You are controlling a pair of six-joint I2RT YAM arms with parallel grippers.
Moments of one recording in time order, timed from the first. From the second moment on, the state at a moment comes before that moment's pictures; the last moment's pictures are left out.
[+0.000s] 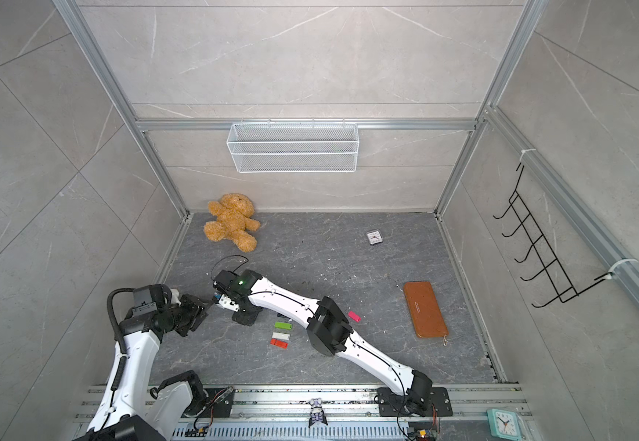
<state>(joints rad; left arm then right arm) 0.33 0.88 0.60 -0.74 0.53 -0.70 1.10 2.72 2.63 -1.24 -0.03 -0.24</state>
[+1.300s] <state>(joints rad) 0.21 1.04 0.27 -0.20 0.77 -0.92 0.98 2.36 1.90 -0.84 -0.37 -0.50</state>
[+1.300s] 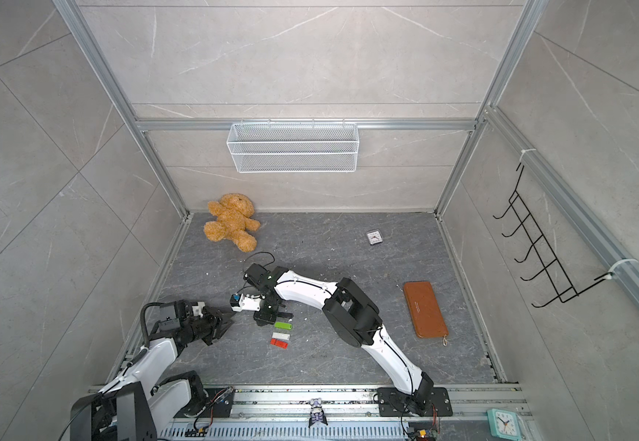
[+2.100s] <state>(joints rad) 0.03 1.28 0.26 0.05 0.87 -0.97 0.93 2.32 1.88 -0.81 -0.54 -0.67</state>
